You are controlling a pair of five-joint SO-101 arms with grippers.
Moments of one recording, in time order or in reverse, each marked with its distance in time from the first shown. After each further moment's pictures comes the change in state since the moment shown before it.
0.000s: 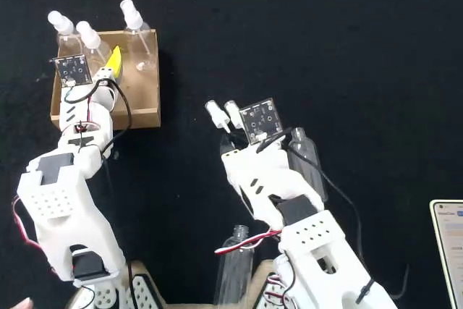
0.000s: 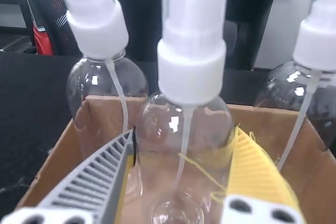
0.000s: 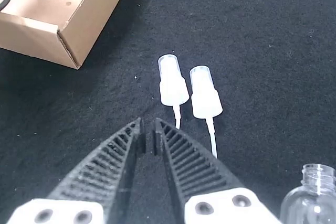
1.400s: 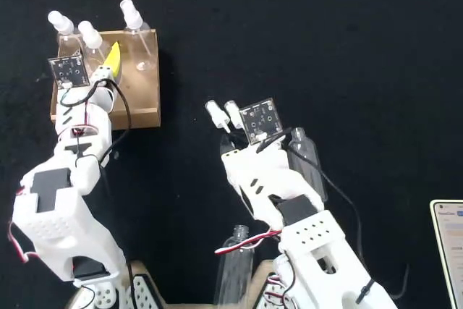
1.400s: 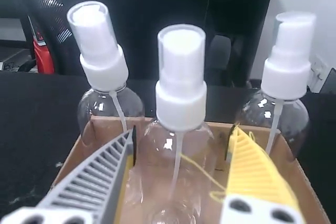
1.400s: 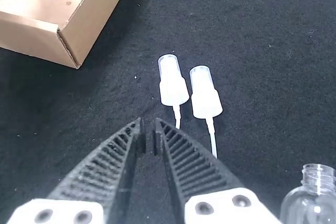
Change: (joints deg) left arm 0.4 -11.7 8.4 0.5 0.0; right arm 0.0 0.0 0.0 0.0 0.0
